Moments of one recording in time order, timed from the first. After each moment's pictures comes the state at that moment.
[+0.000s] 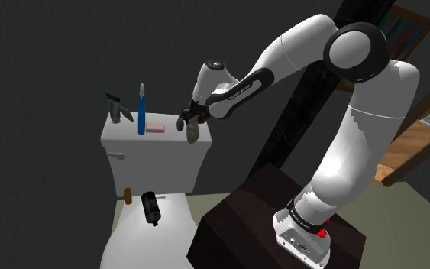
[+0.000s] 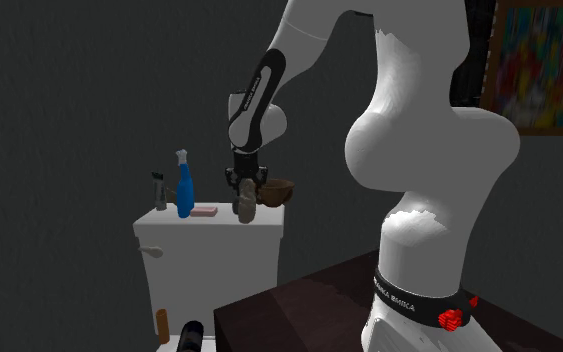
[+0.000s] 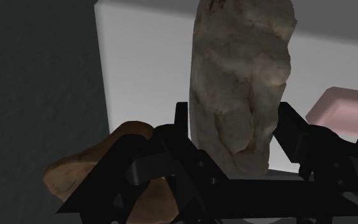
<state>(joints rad) -0.15 0.28 0.19 -2.23 -0.48 2.72 0.83</state>
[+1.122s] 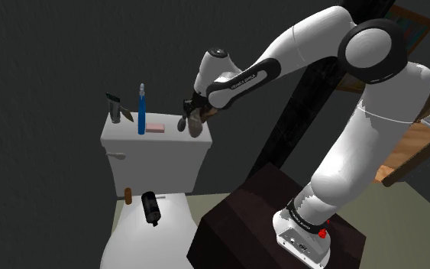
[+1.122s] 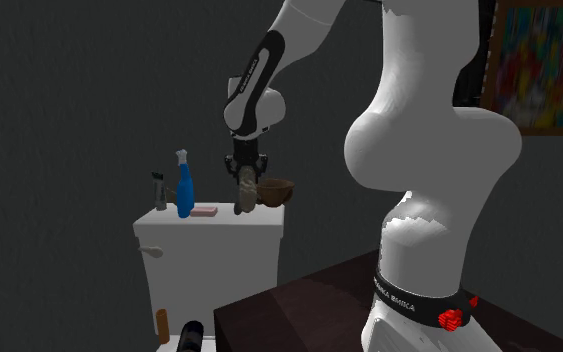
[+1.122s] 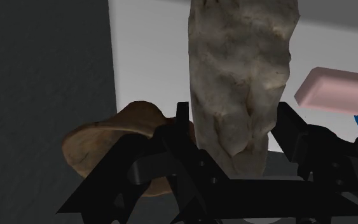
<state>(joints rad) -0.17 0.19 0.23 -2.22 -0.39 2.64 0.75</state>
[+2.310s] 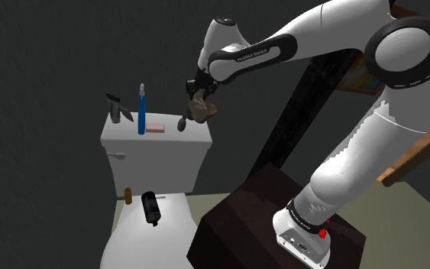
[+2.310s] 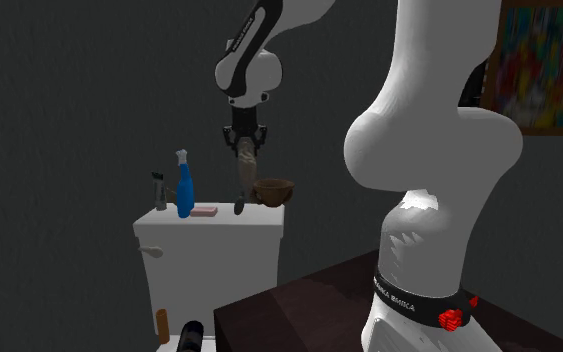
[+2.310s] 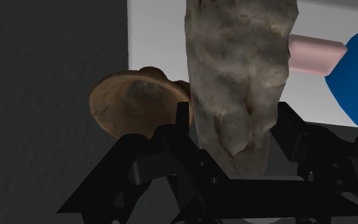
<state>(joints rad) -0.19 0.04 0.26 -2.15 -0.24 2.43 0.62</state>
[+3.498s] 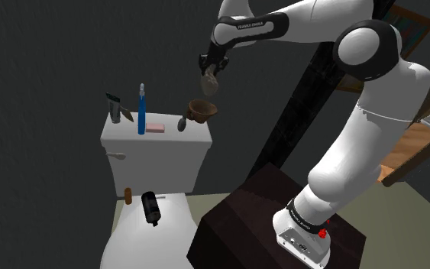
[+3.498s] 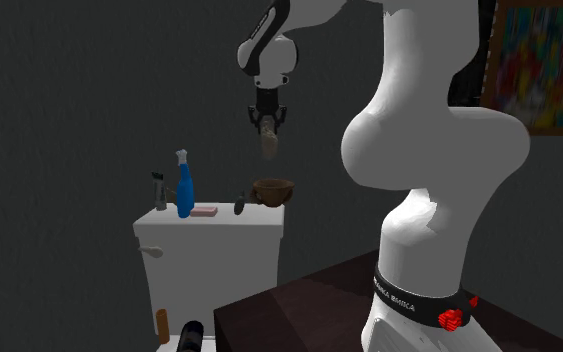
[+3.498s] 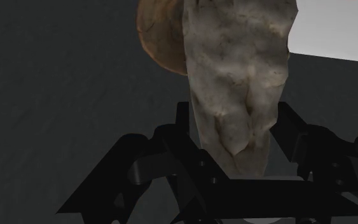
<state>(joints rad) -0.29 0.21 0.18 -1.76 -0.17 2.24 0.36</state>
